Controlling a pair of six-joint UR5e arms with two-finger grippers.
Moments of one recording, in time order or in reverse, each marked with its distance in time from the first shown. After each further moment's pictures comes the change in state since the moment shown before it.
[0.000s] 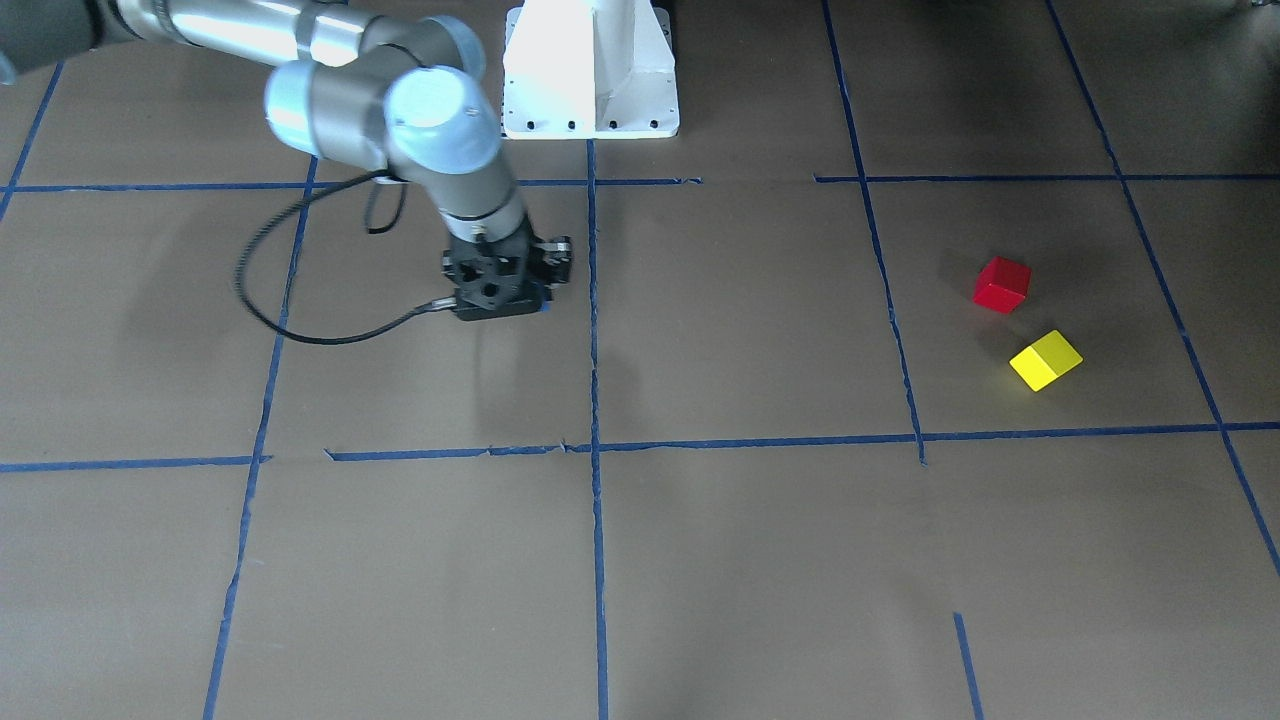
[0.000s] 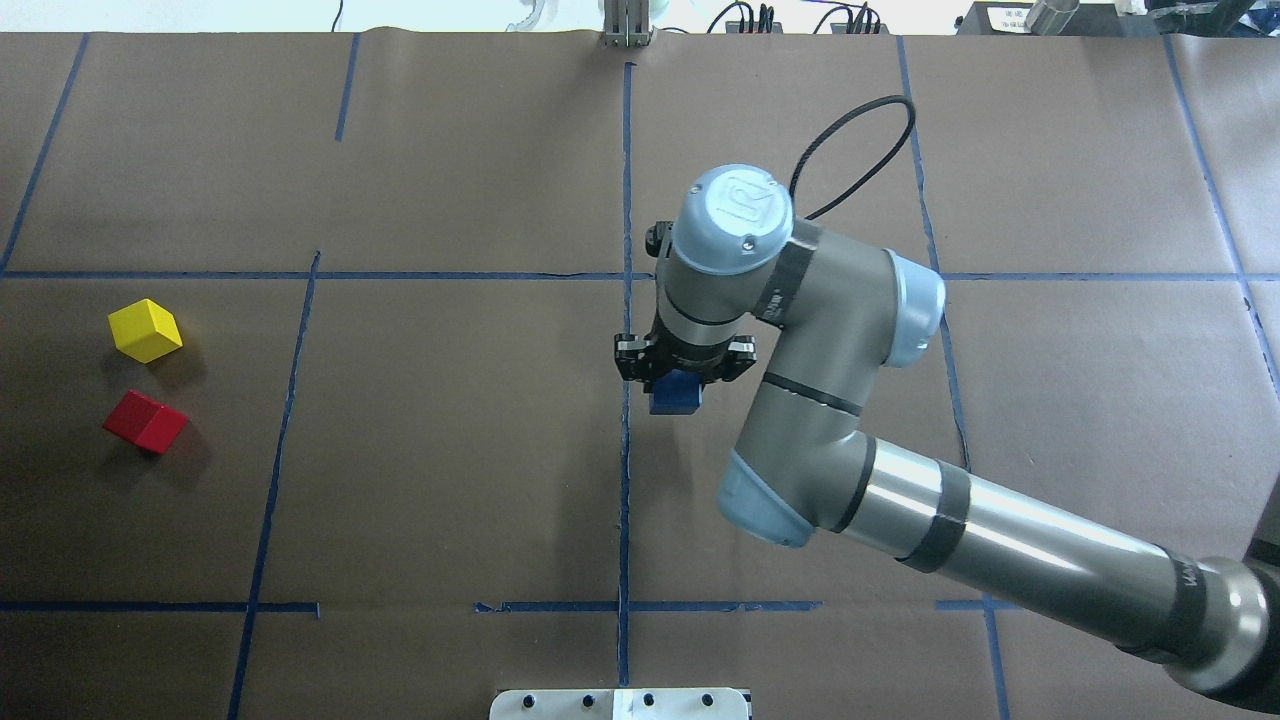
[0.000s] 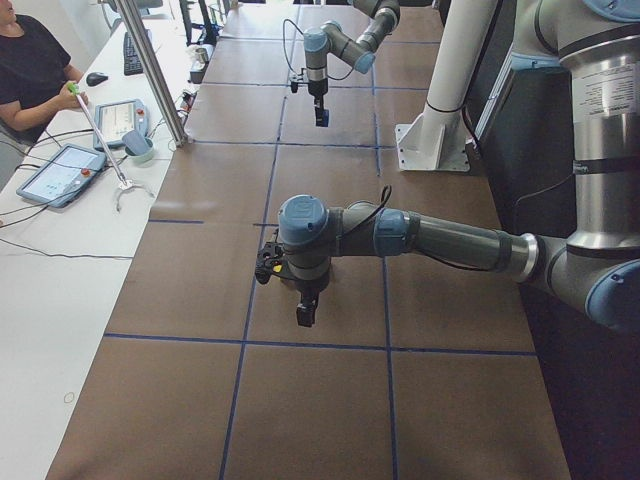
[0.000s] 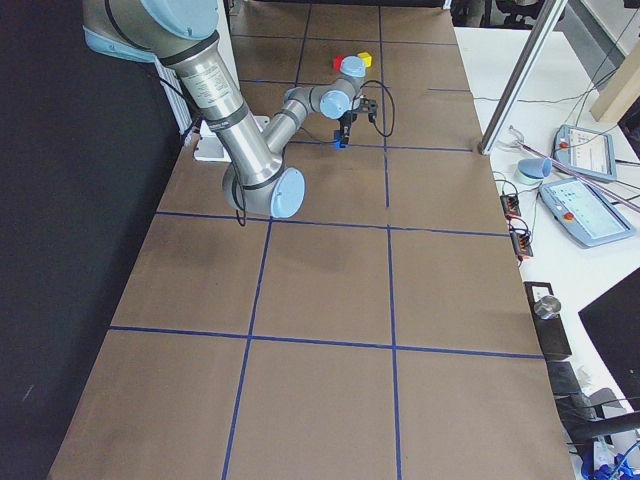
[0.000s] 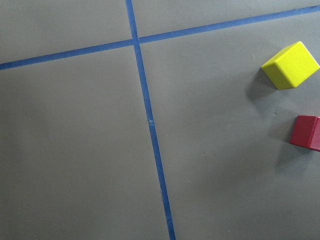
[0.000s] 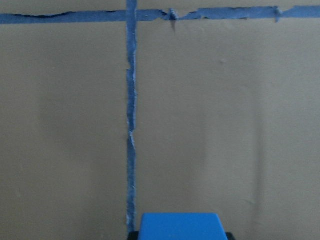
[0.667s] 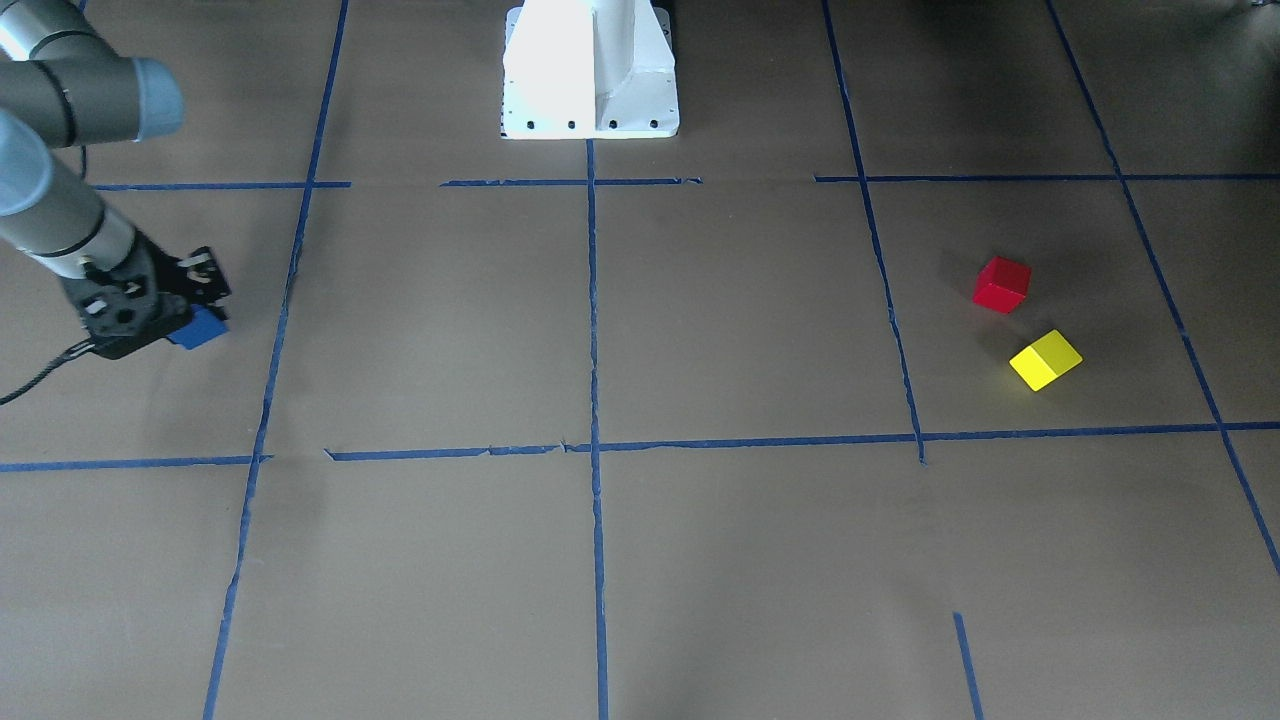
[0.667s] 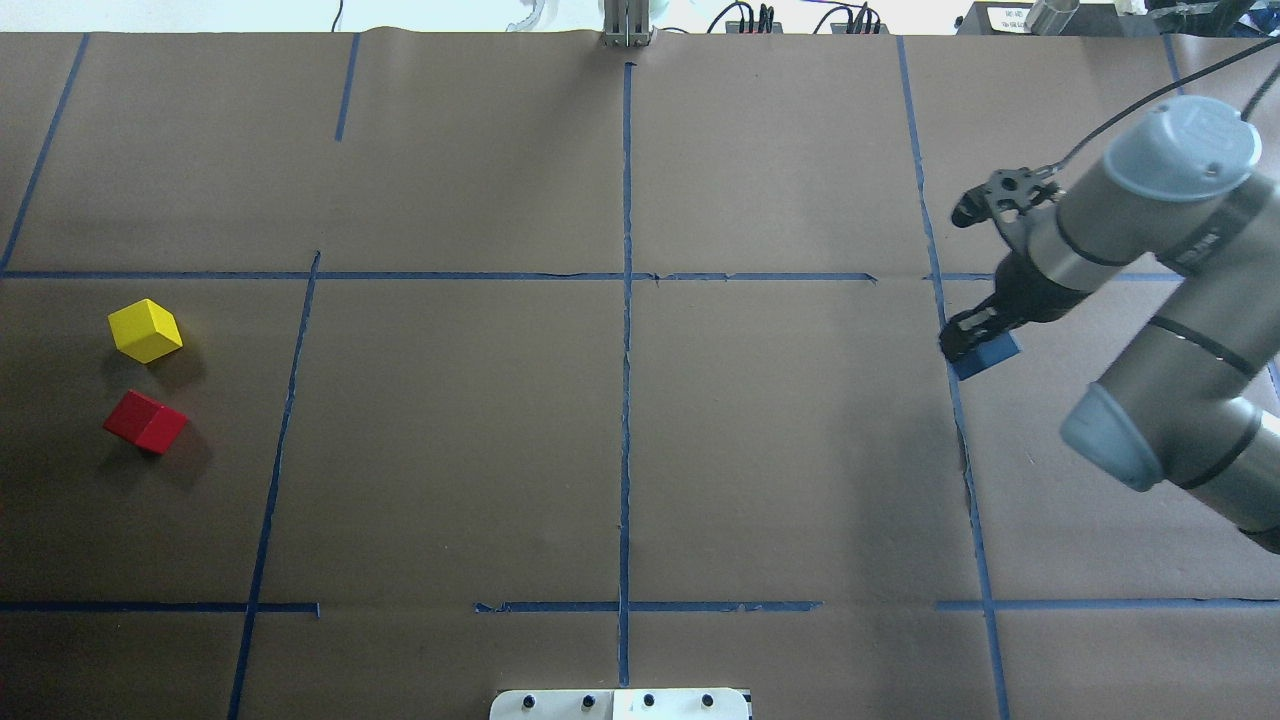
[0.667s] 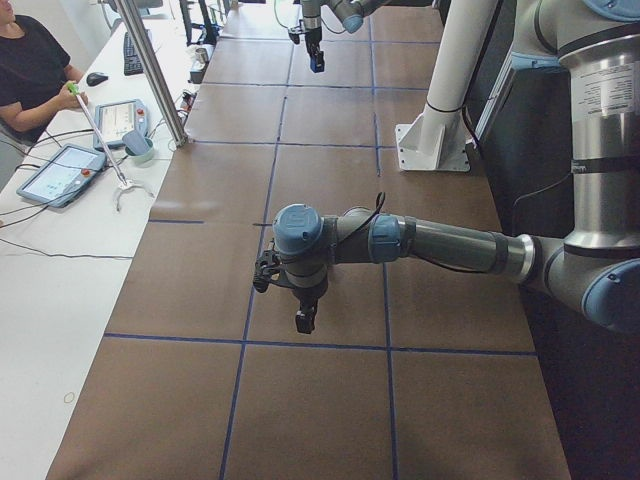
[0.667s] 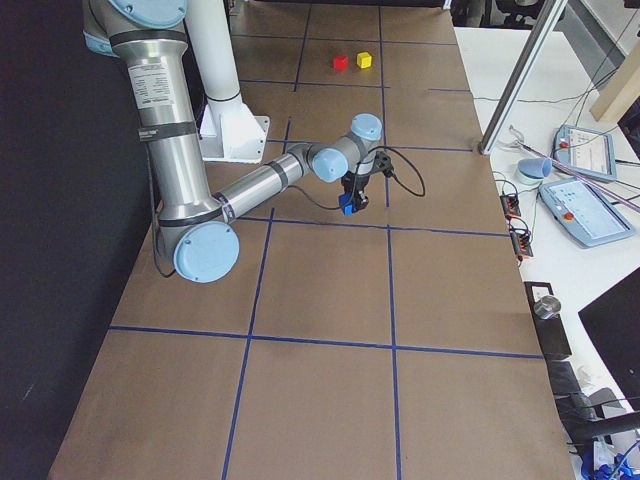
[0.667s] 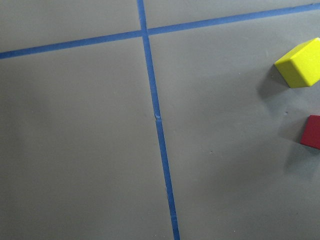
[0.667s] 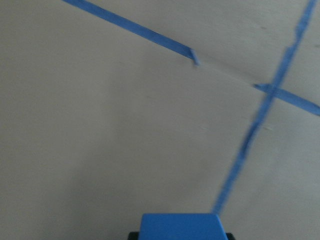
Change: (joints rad) left arm 0.003 -0.011 0.032 0.000 0.014 0.003; right arm 0.275 -0.482 0.317 0.006 0.183 -0.663
